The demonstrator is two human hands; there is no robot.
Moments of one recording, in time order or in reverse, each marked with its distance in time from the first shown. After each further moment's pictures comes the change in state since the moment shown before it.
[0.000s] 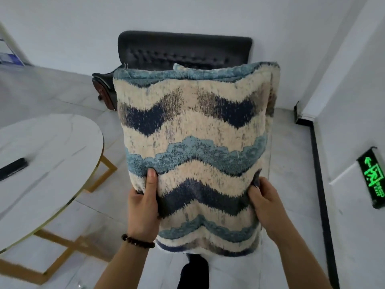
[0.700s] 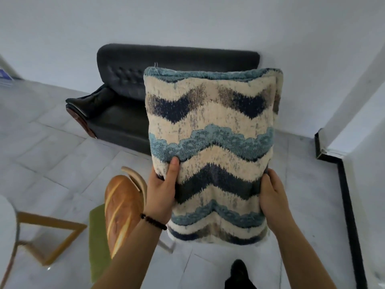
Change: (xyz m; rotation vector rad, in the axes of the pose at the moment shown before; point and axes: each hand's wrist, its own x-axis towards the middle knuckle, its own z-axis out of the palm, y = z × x) left_hand 0.521 -0.042 0.393 0.003 -0.088 -0.072; right_hand 0.624 -0.135 -0.061 0.056 0.134 -0.012
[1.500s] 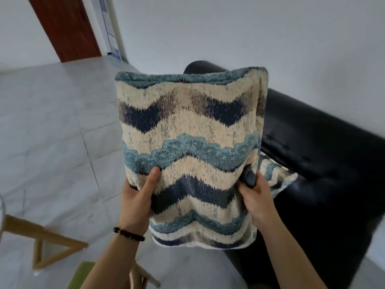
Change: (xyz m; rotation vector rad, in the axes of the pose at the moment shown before) left_hand 0.484 0.075 -0.103 -0.098 0.664 0.155; right_hand 0.459 -0.203 0.412 0.136 -0.681 -0.130
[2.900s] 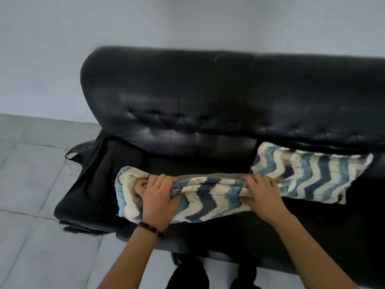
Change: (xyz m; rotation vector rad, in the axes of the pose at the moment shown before) left_hand 0.954 -0.173 0.252 1.091 -1.022 0.887; right_hand 0.729 0.116 0.266 -1.254 0.219 0.444
